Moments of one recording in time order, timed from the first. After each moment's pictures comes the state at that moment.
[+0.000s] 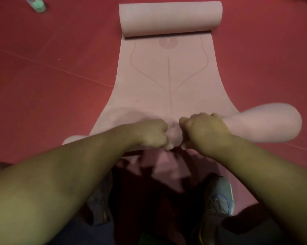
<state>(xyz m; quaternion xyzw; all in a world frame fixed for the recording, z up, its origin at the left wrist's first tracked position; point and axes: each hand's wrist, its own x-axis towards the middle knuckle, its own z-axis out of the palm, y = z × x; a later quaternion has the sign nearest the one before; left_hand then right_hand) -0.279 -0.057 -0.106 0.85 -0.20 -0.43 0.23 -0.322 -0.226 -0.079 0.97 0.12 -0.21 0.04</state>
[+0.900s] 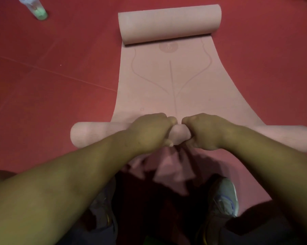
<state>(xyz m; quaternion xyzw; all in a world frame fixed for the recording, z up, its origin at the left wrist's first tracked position) -0.284 -0.053 -0.098 0.91 -0.33 -0.22 0.10 -0.305 -0.241 -0.075 0.94 0.14 -0.31 -0.07</state>
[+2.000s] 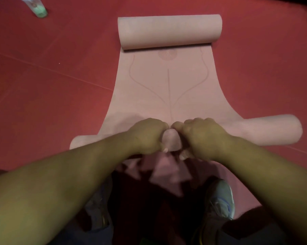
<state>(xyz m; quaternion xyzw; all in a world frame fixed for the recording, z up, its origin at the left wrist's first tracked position) -0.285 -0.050 -0.103 0.90 -0.27 -0.30 0.14 -0.319 -0.235 -0.088 0.96 0.21 -0.21 -0.02</state>
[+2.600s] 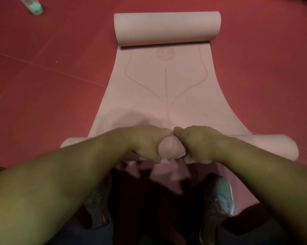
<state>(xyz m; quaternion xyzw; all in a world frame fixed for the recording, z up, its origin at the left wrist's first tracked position) -0.288 -0.045 -0.106 0.83 -0.32 -0.43 0.16 -0.326 -0.233 -0.094 0.93 0.20 -0.32 -0.05</state>
